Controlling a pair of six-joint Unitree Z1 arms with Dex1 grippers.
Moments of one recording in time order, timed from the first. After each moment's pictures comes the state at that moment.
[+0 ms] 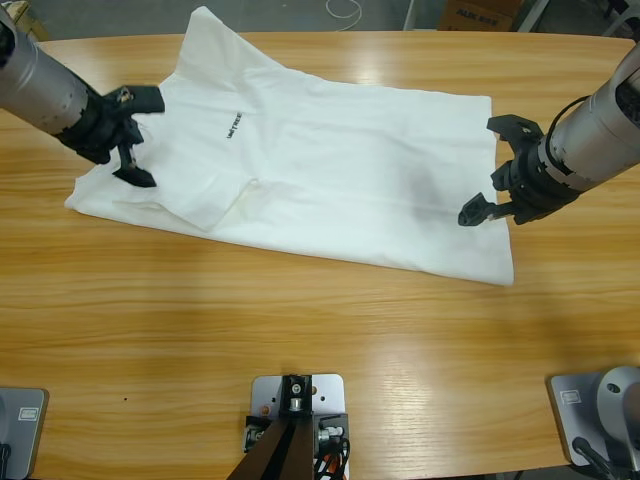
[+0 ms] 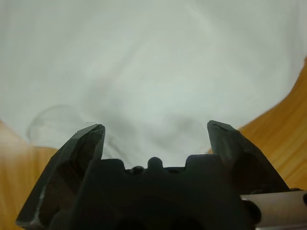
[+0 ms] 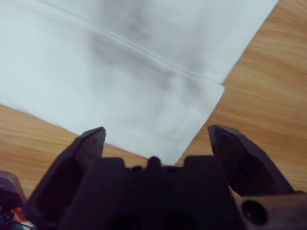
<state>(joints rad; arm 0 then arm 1) -0.47 1.88 -1.25 0.68 -0.03 0.75 0.53 1.70 -1.07 0.82 0.02 0.27</state>
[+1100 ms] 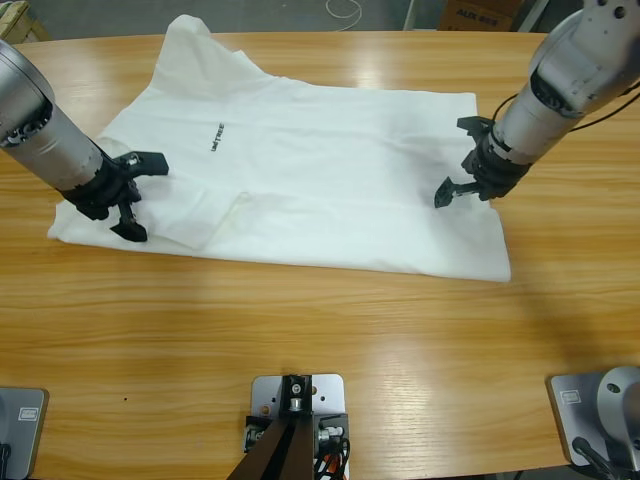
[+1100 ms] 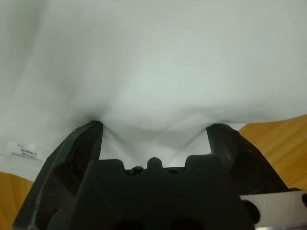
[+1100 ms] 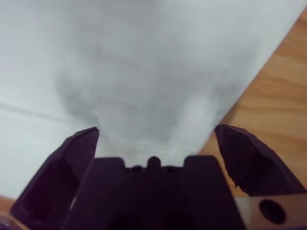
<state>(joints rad) -0.51 1.95 -1.13 0.73 0.00 0.60 0.40 1.98 -1.19 0.76 0.05 0.19</state>
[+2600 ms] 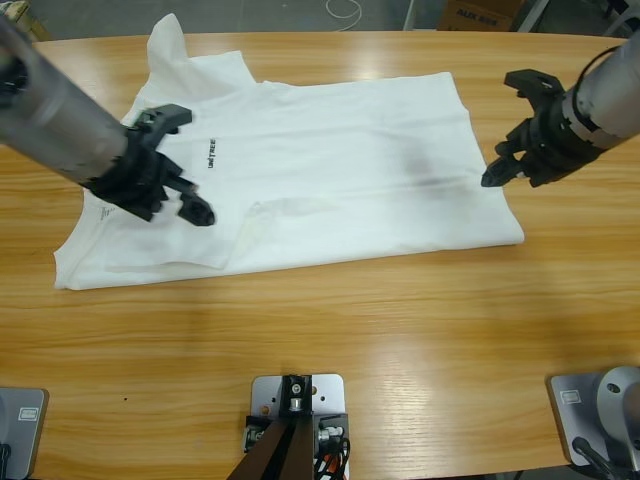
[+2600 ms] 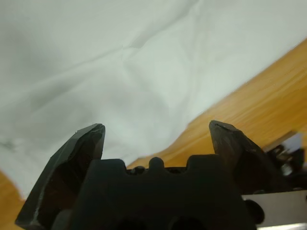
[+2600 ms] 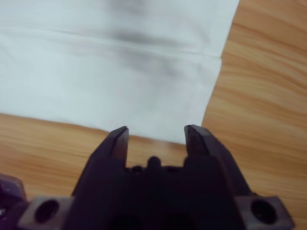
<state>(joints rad) -0.77 1.83 -1.29 0.81 -0.08 -0.28 0.47 1.66 -1.16 0.86 0.00 0.19</state>
